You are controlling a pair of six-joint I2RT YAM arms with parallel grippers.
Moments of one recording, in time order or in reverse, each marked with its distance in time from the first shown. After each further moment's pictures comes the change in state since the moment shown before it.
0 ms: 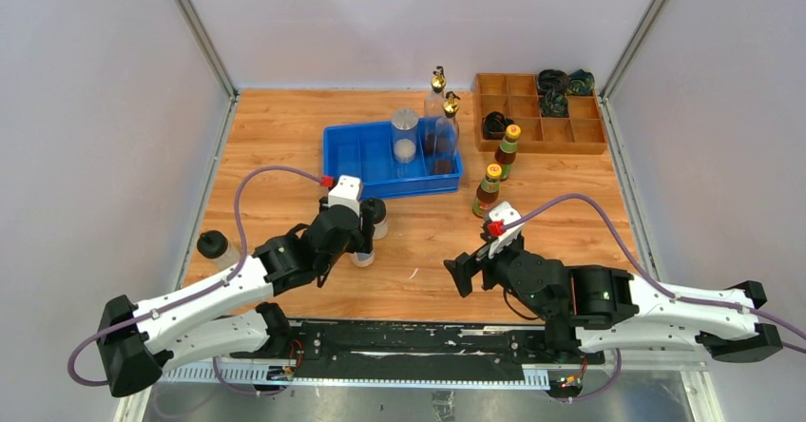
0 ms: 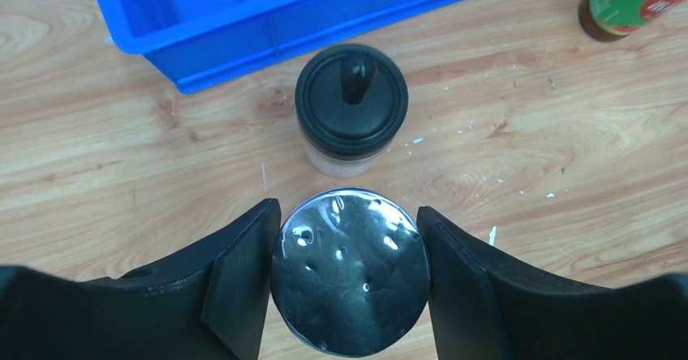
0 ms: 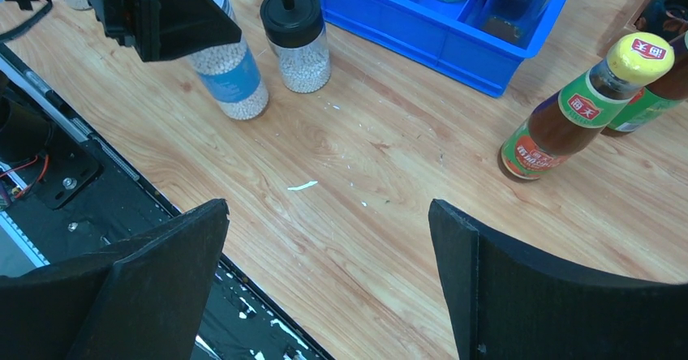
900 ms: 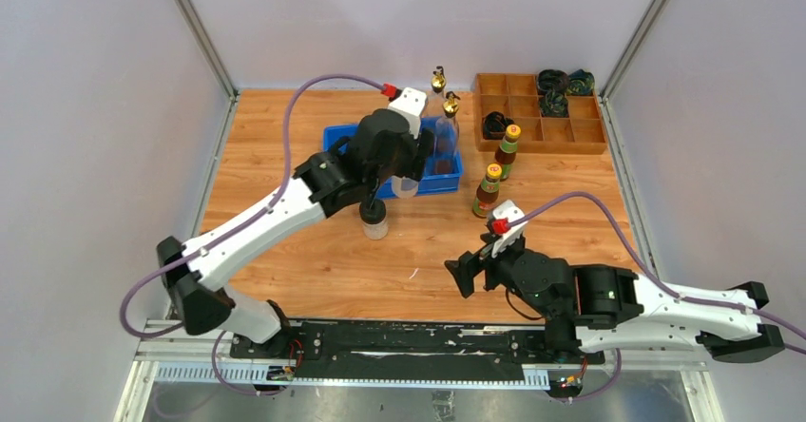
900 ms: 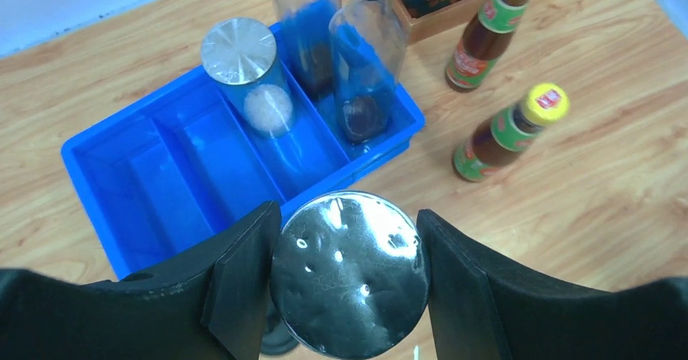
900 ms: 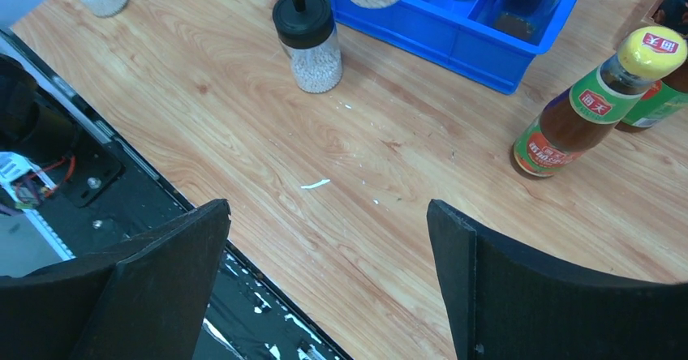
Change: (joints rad) left arm 0.029 0.491 0.853 -0.187 0.102 0.265; right arm 0.000 -0.008 0.004 -0.011 -0.021 0.032
